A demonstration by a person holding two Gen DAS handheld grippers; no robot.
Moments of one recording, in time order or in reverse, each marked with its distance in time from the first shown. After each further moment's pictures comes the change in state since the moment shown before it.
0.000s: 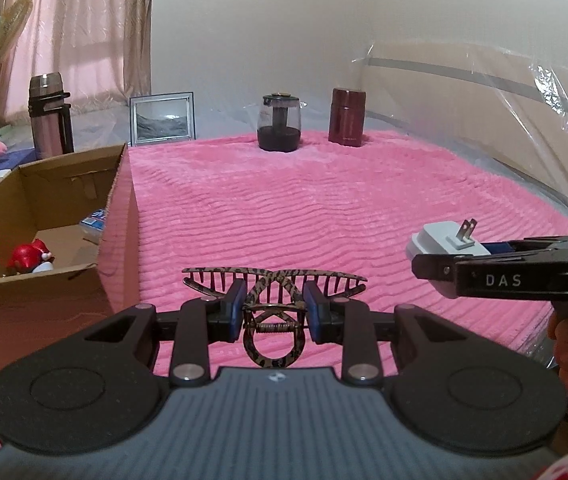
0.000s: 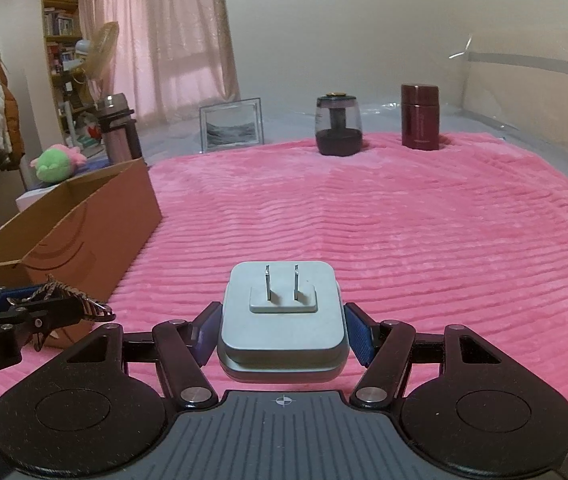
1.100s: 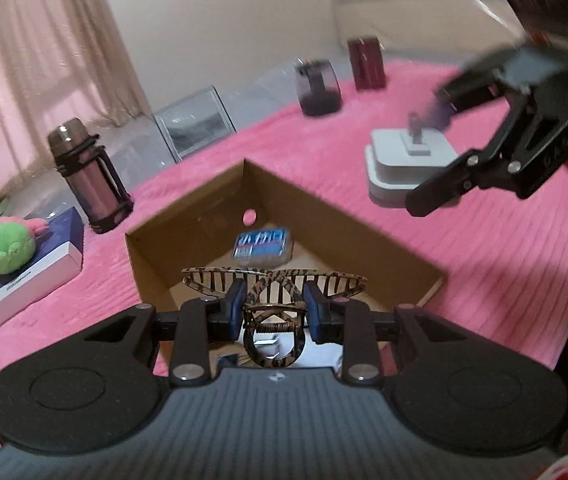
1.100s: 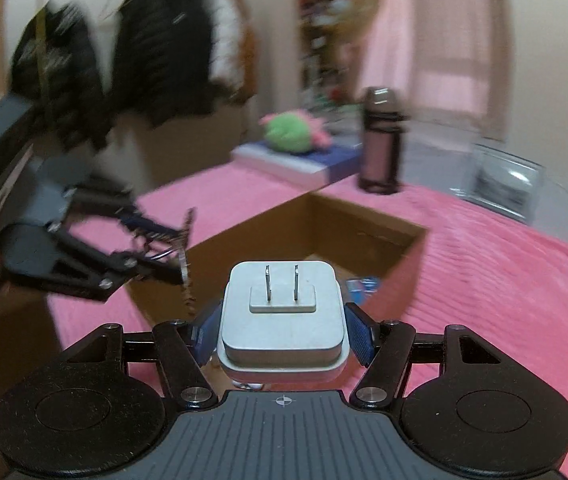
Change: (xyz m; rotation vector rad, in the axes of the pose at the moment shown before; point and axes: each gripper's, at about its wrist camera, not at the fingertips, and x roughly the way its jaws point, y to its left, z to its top) left arm -0.016 0.218 0.077 0.391 0.163 -0.006; right arm 0.116 0.203 0.125 -0.510 0.110 0.626
